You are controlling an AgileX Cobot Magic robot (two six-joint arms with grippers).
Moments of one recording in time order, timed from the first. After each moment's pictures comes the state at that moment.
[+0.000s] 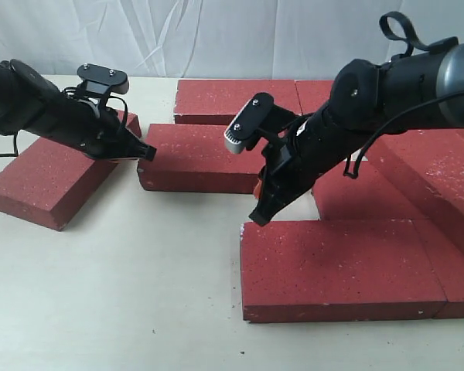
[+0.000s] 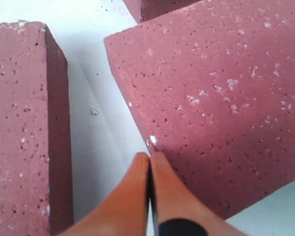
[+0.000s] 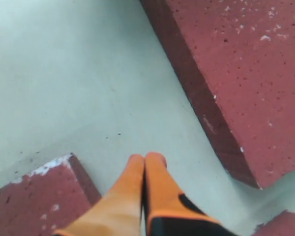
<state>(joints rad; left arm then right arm) -0.24 1.94 -1.09 -0.91 0.29 1.00 0.52 1.84 -1.09 0.45 0.50 -0.91</state>
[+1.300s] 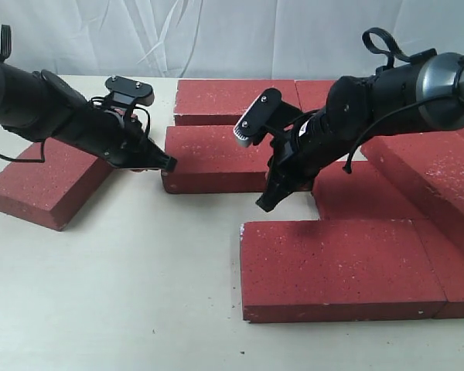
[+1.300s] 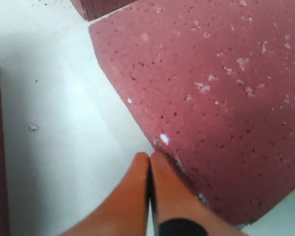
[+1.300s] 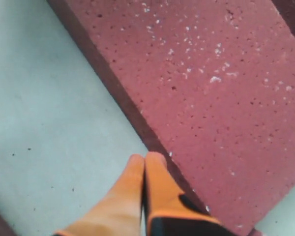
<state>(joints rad) -0.30 2.01 -1.13 -0.97 0.31 1.05 0.49 1.91 -1.11 0.26 0.35 -0.76</state>
